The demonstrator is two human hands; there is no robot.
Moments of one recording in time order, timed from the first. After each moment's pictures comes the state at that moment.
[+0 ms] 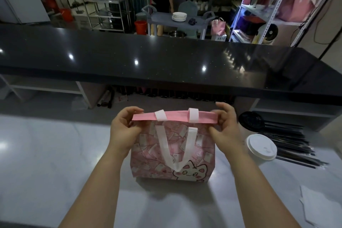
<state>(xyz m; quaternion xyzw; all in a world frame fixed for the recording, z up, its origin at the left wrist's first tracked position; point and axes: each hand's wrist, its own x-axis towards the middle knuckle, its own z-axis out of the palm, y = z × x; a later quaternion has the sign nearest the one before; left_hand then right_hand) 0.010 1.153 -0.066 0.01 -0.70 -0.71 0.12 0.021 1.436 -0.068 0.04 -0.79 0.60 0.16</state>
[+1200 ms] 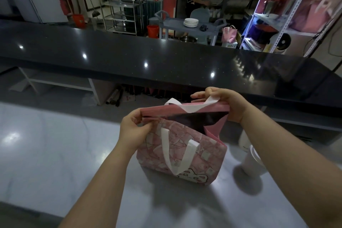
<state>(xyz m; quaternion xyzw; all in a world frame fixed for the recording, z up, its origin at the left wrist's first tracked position) 0.019 1.162 -0.061 0.00 -0.75 -0.65 0.15 -0.055 1.445 0.022 0.15 -0.59 0.74 -0.29</state>
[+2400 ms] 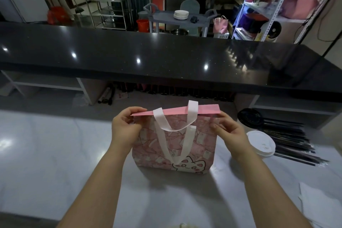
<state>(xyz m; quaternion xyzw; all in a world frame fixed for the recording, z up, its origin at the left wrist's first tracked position) 0.017 1.164 -0.069 0.04 -0.73 -0.66 0.16 0.035 1.458 -0.078 0.01 -0.68 0.73 0.05</state>
